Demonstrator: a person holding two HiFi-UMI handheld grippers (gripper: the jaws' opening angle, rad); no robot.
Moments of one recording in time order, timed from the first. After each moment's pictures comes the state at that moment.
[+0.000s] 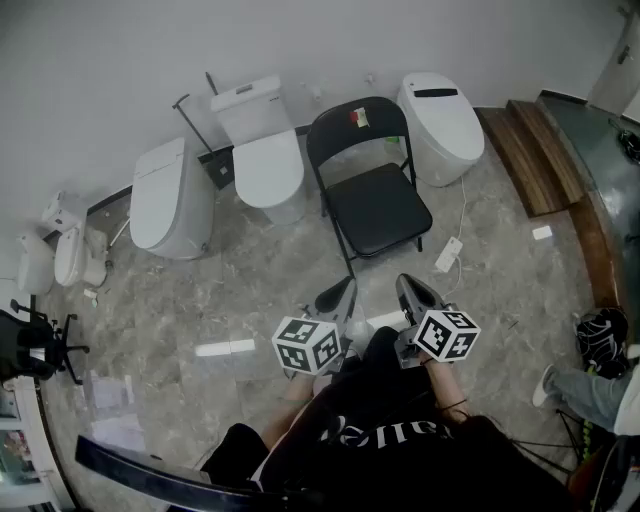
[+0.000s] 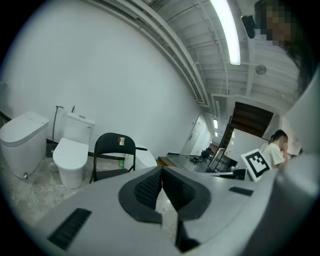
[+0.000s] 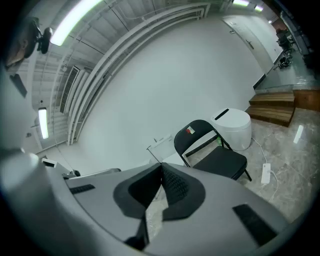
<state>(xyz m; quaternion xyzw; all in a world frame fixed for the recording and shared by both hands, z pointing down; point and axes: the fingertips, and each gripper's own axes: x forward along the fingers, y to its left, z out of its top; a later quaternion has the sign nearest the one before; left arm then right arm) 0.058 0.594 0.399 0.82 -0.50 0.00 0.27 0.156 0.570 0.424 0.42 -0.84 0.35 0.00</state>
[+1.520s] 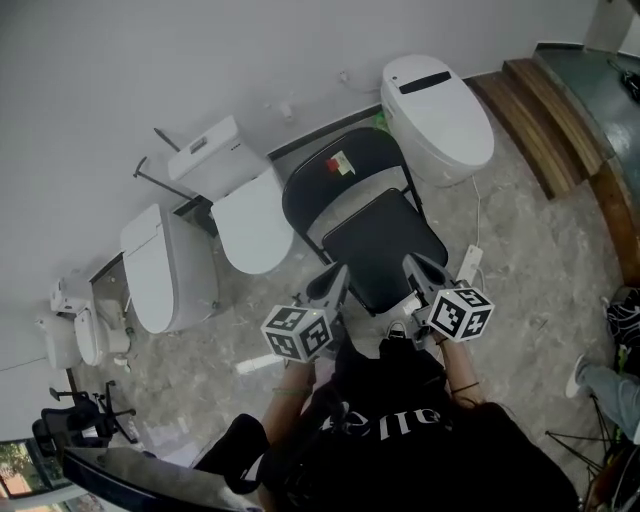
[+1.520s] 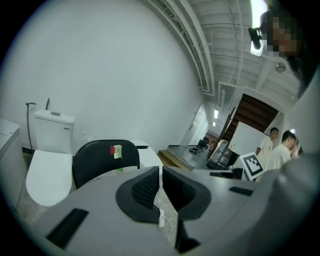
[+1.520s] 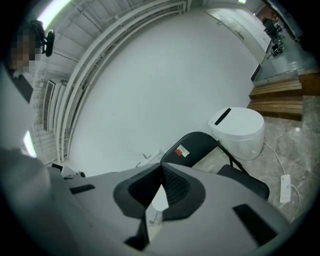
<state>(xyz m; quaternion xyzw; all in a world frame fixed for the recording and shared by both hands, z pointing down) 0.027 0.210 0.421 0.83 -0.47 0.06 0.29 0.148 0.191 0.448 0.42 -0.82 0.39 -0.05</state>
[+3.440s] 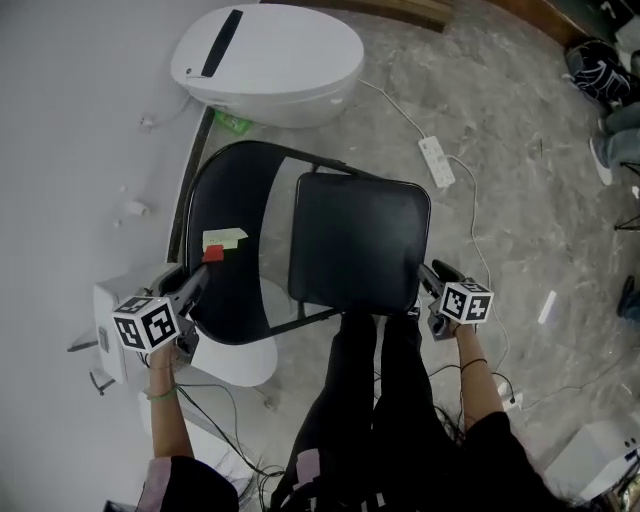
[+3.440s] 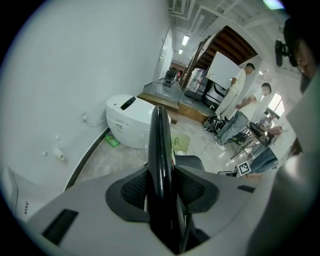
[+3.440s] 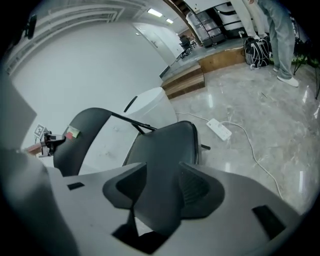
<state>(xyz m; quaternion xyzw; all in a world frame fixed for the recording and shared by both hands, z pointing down) -0.056 -0.153 0.635 0.85 -0.16 0.44 0.23 0.209 0.211 0.871 0.69 -0.47 0.54 -0.06</state>
